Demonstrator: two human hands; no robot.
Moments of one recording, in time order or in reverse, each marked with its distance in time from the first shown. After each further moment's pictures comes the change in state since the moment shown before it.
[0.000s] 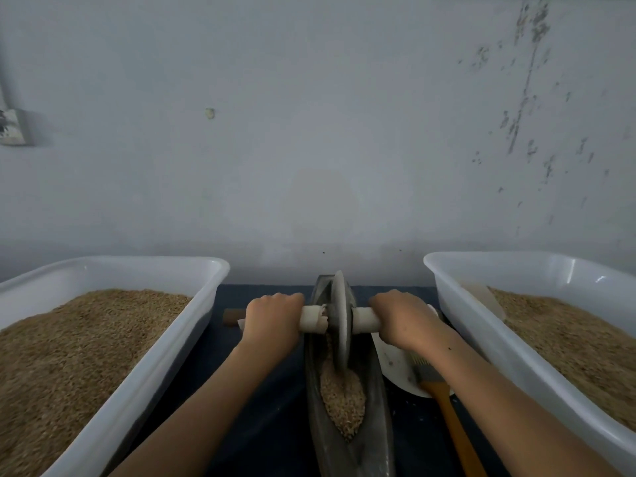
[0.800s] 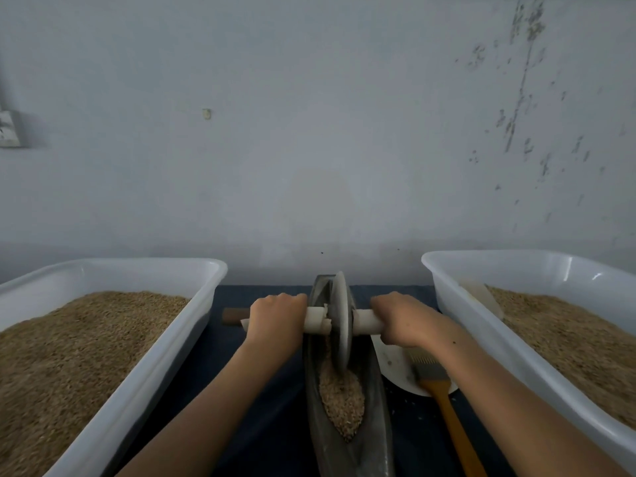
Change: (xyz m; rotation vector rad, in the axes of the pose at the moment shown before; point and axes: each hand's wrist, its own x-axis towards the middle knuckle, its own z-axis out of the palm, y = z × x) left_hand 0.001 0.007 -0.004 0.045 -0.039 0.020; right_hand -0.004 0.005 -0.003 0.042 -0.083 -0.048
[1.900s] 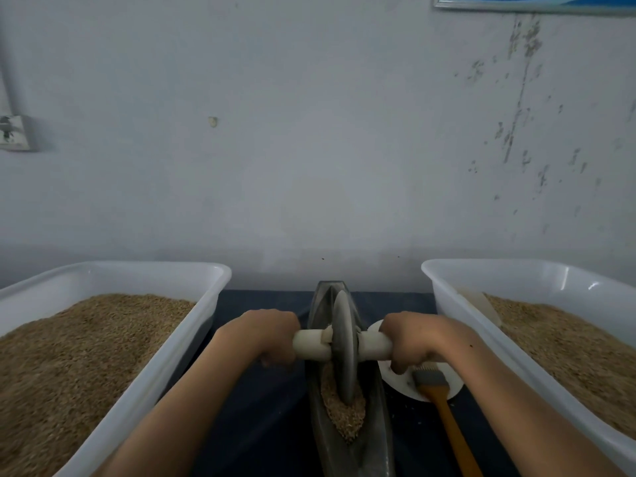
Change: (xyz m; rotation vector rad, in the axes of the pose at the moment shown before) left_hand -0.001 -0.025 -0.018 -0.149 -0.517 0.101; right_hand -0.006 0.009 0.003 0.039 -0.186 0.026
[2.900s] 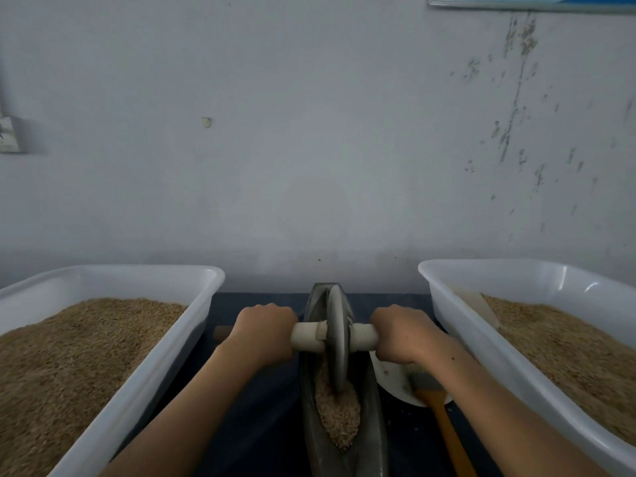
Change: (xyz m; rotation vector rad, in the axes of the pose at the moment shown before) left_hand 0.015 0.002 0.014 0.134 0.336 -0.039; right_hand 0.009 -0.005 0.005 -0.084 0.271 -0.001
